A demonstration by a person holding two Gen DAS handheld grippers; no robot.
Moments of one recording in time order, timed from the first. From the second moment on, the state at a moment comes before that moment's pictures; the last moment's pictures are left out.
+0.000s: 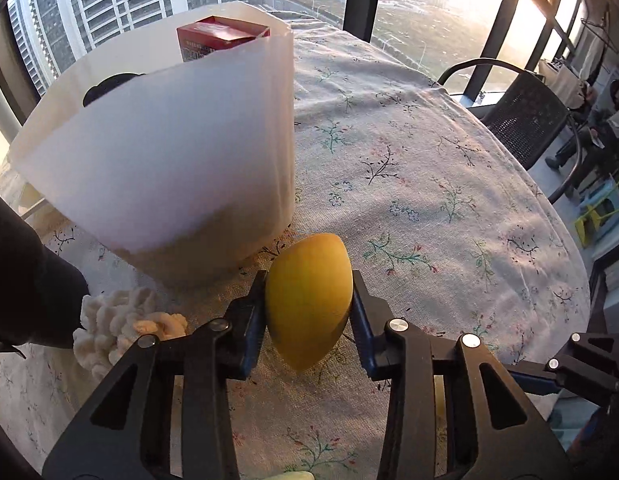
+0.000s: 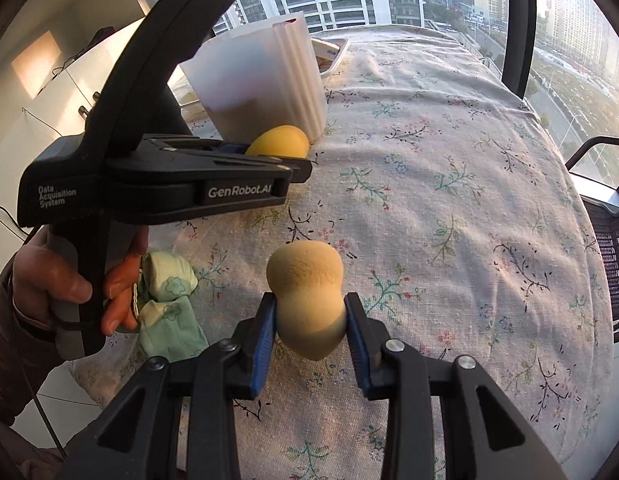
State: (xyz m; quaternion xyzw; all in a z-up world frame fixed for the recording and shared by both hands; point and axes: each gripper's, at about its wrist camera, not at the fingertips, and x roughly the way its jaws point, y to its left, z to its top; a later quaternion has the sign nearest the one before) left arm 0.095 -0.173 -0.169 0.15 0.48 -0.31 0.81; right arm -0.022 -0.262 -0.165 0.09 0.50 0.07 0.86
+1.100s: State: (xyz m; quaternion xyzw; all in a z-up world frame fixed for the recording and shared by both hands) left arm 0.091 0.083 -0.154 0.03 0.45 -0.14 0.88; right arm 0.019 -0.276 -0.158 0.05 0.51 -0.02 0.86
